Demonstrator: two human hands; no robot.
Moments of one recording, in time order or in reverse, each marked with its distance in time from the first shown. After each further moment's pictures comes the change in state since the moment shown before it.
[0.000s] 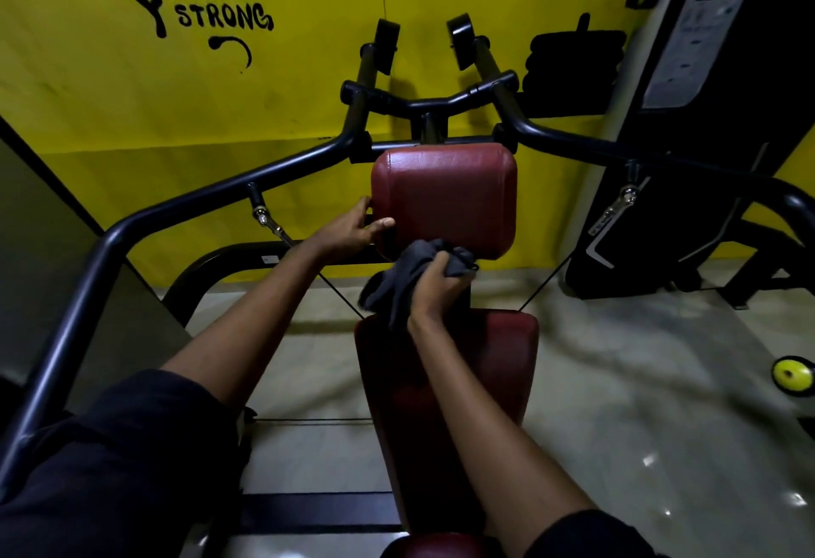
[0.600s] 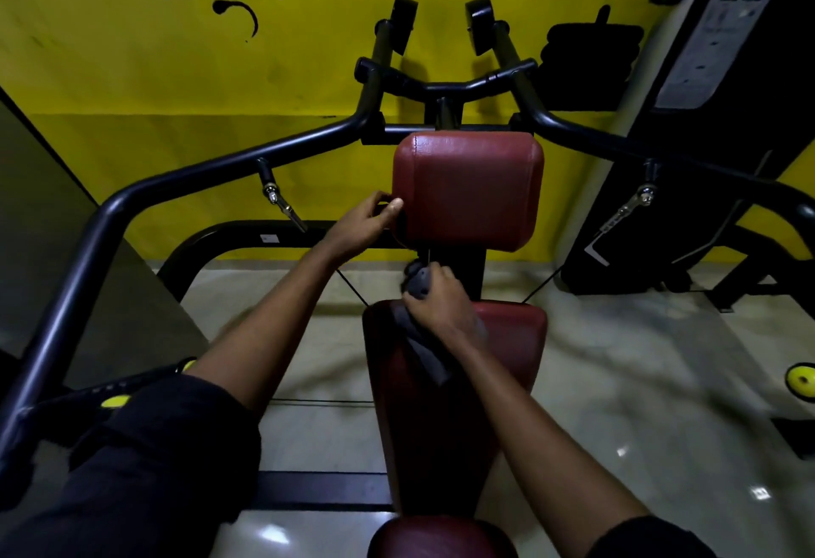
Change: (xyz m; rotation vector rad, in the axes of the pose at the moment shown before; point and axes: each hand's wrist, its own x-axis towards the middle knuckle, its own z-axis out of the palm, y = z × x) left_hand -0.015 -0.020 0.016 -0.170 0.140 0.011; right_hand 0.008 0.020 -0.051 -1.320 -0.766 -0.570
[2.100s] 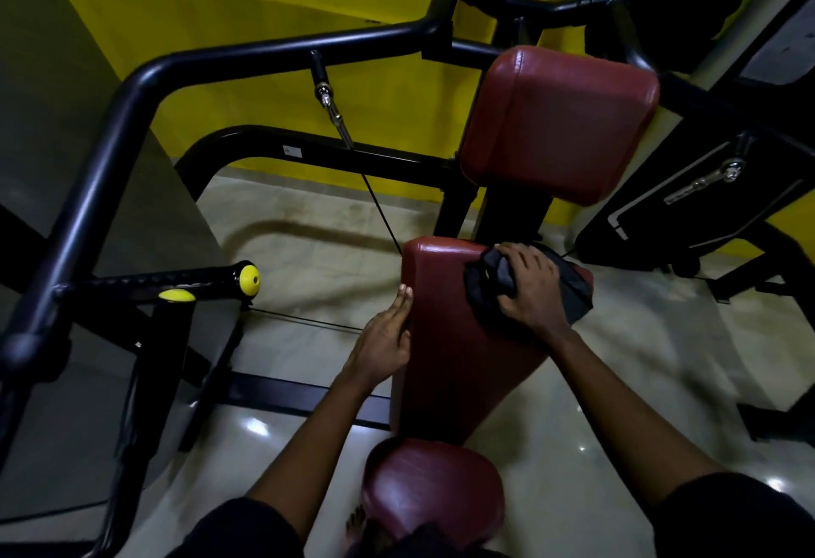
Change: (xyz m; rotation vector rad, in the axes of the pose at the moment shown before) left_hand -0.193 -0.192 0.141 0.263 0.104 0.069; right_hand -0.029 0.099 0.000 -0.415 -0.088 -0.310
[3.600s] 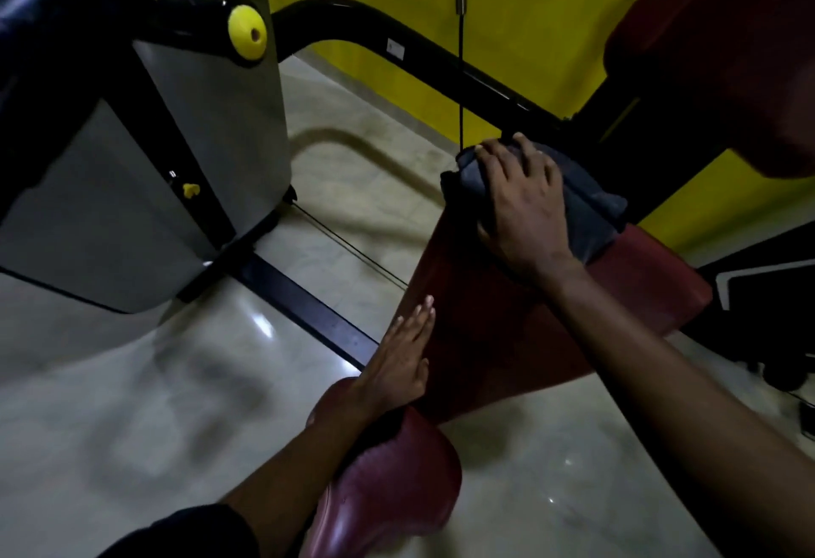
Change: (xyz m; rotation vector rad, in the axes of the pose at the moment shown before) left_hand -0.086 -0.001 0.170 0.085 0.067 -0.256; right_hand 0.045 -0.080 0.036 -0.250 0.126 -0.571
